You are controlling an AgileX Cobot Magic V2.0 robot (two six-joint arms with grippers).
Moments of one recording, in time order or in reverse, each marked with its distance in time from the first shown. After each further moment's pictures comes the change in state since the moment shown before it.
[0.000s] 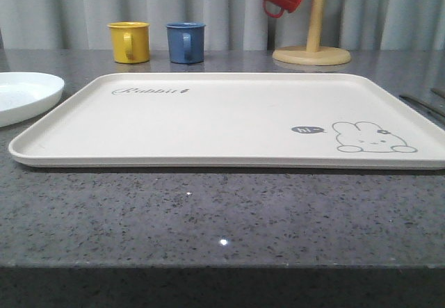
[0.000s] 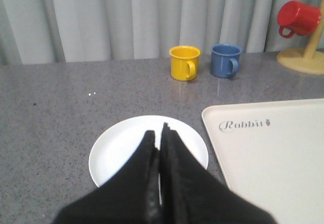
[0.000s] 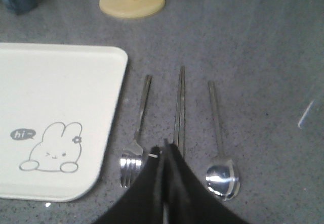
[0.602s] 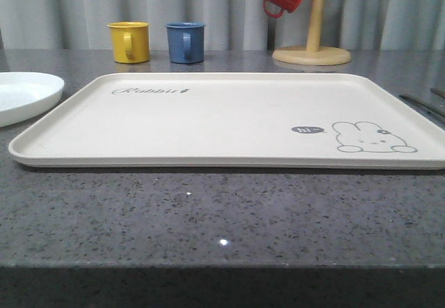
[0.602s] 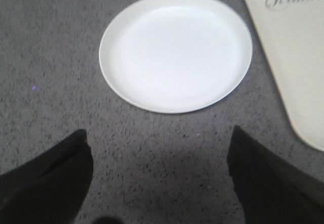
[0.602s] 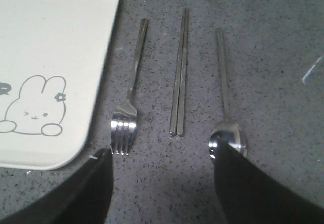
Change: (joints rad) left arm 0.016 0.396 -0.147 0.152 0.306 -0.036; right arm 0.000 0.139 0.000 -0.002 0.037 -0.026
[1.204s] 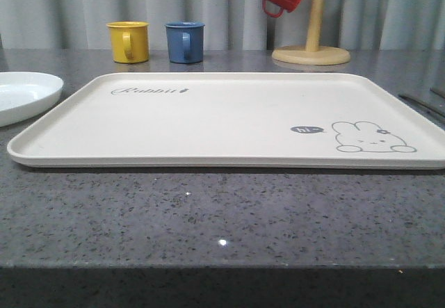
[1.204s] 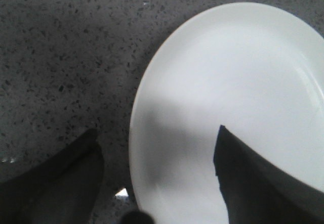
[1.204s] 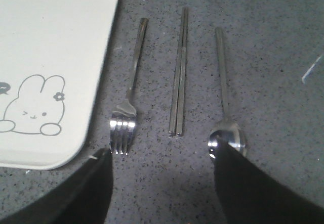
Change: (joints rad) left arm 0.438 0.807 -0.355 -0.630 -0.011 0.384; right arm 0.000 0.000 0.000 0.000 0.002 0.000
